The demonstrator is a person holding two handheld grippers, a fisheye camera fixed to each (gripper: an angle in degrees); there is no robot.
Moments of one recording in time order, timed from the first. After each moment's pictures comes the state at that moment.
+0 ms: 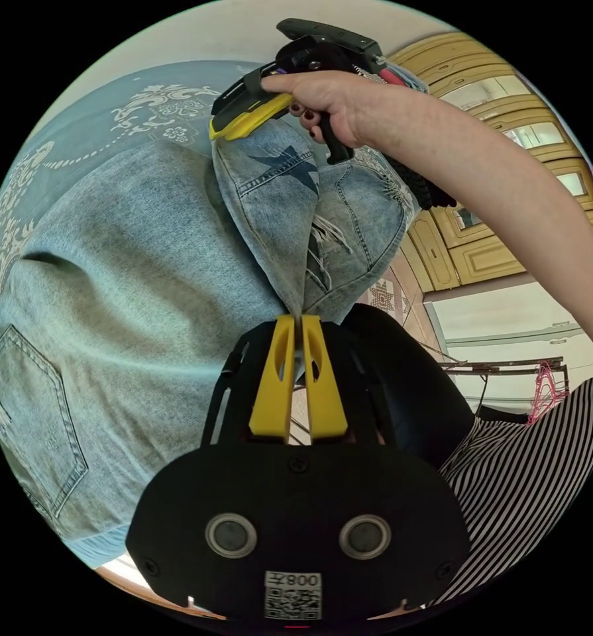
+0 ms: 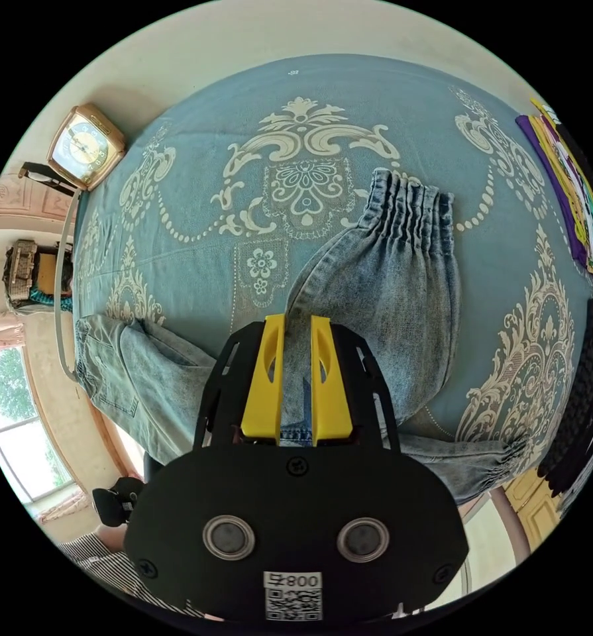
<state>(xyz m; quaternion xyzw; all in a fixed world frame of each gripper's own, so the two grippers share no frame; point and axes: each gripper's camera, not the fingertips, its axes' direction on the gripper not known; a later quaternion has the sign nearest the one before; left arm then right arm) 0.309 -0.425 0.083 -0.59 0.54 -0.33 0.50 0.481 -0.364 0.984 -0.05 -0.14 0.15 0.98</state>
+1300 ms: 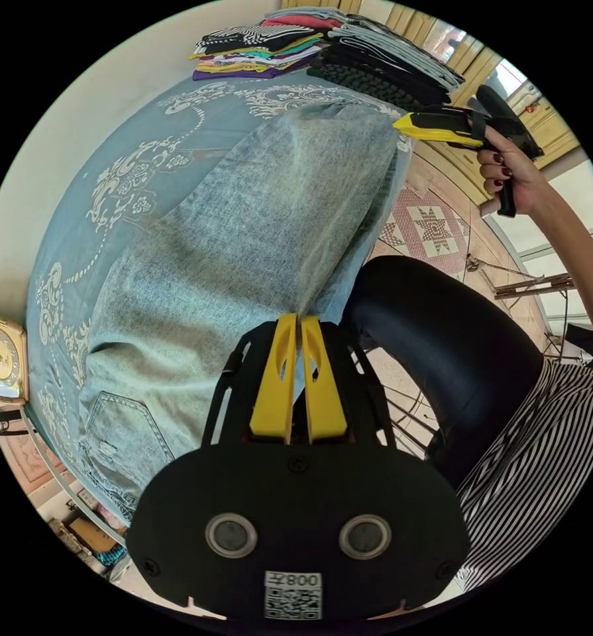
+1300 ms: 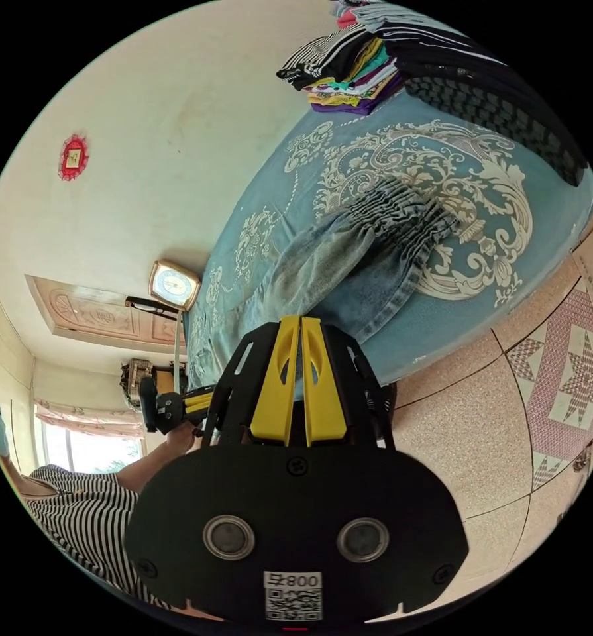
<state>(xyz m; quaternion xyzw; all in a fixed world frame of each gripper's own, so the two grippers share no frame) 0.555 -0.503 0.075 -0.60 0.54 -0.07 0.59 0.638 0.059 1.097 0.19 -0.35 0.37 0.84</state>
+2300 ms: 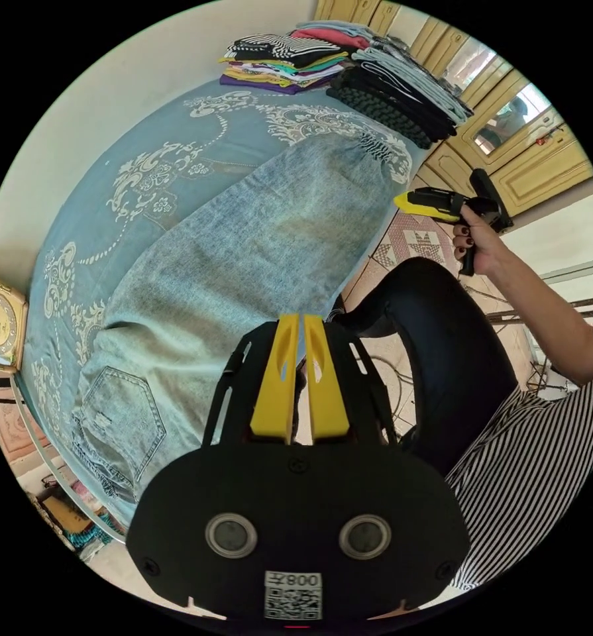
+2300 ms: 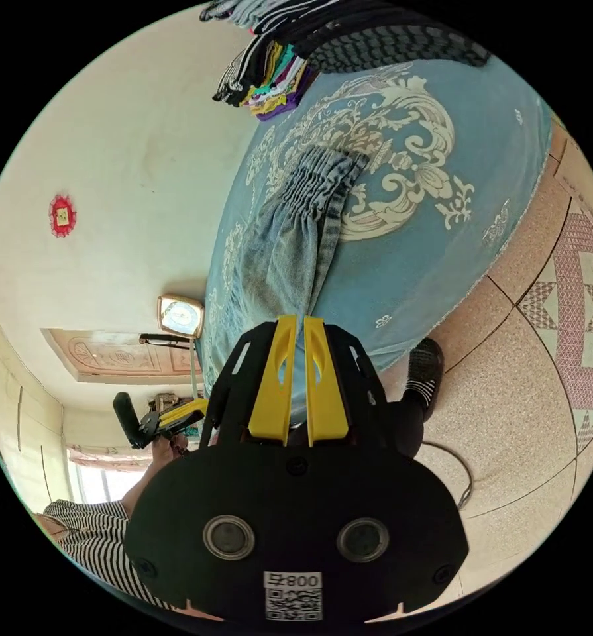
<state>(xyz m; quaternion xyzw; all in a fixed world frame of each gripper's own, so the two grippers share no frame) 0.624 -0.519 0.124 -0.59 0.53 -0.14 0.59 0.636 0.160 1.214 0.21 -0.40 0.44 0.78</state>
